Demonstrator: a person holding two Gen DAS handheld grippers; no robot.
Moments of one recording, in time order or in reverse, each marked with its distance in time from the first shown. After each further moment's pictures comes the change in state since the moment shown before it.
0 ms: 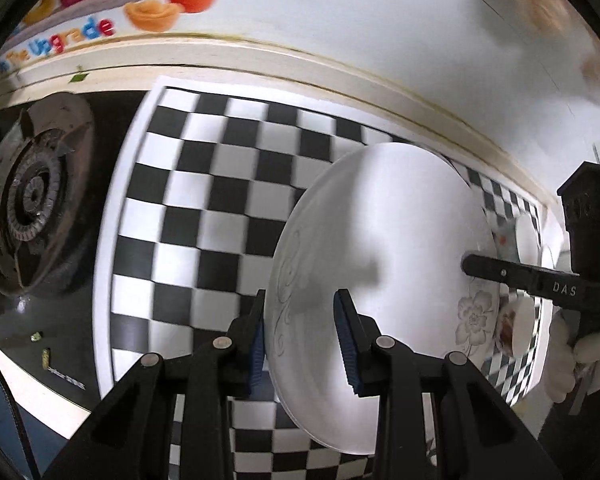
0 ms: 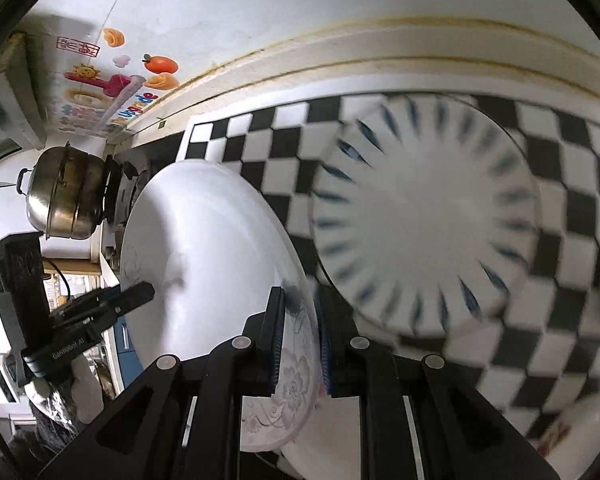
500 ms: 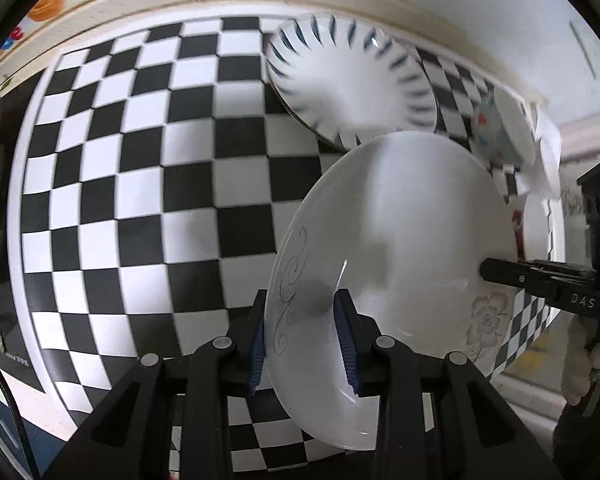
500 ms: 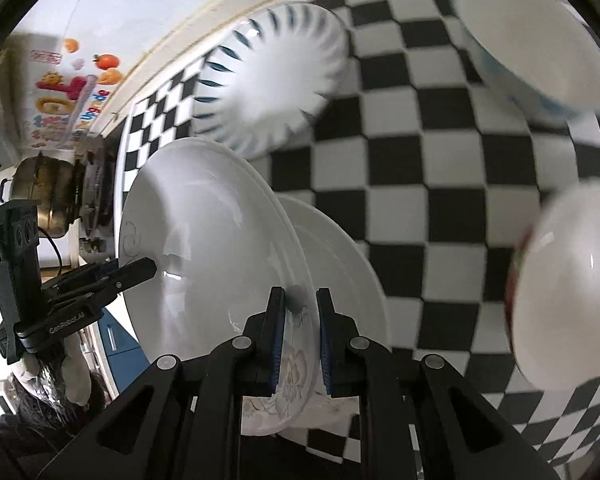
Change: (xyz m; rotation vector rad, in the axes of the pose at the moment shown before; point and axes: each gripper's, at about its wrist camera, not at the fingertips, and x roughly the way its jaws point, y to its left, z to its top) left arm 0.072 -0.083 -0.063 0.176 0.179 0.010; right arm -0.019 -0.099 -0.129 0.153 0.010 -0.066
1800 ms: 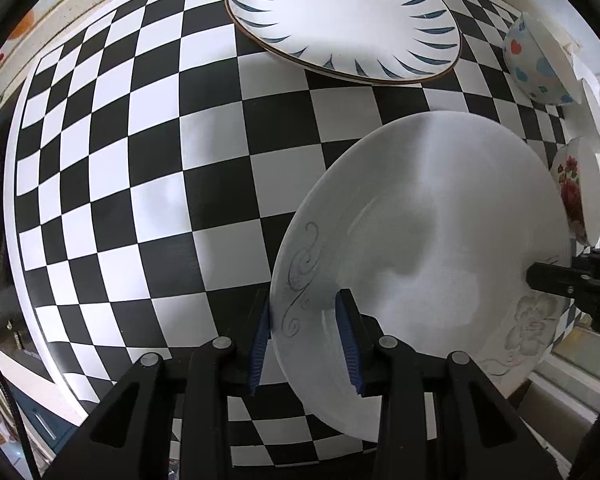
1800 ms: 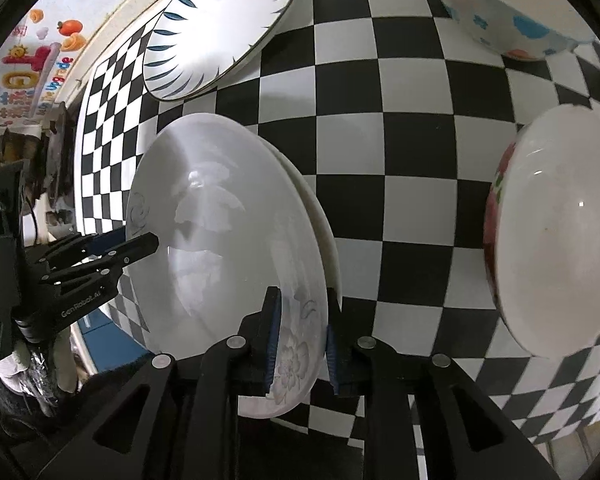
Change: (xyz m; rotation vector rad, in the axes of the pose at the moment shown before) left arm 0.066 -0.052 -0.003 0.055 0.125 0.170; right arm 0.021 0.002 -0.008 -0.018 0.139 -0.138
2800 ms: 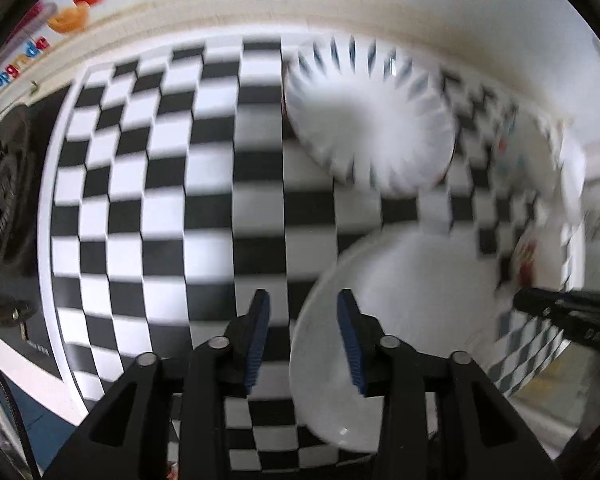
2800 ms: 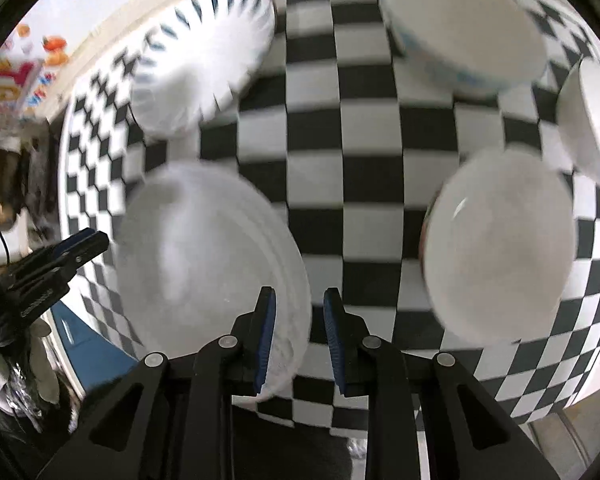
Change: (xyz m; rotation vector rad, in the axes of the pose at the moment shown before) left arm -0.081 0.046 0.015 -0.147 -0.182 -0.084; right arm -0.045 0.000 0.025 0.056 -0.081 -0.049
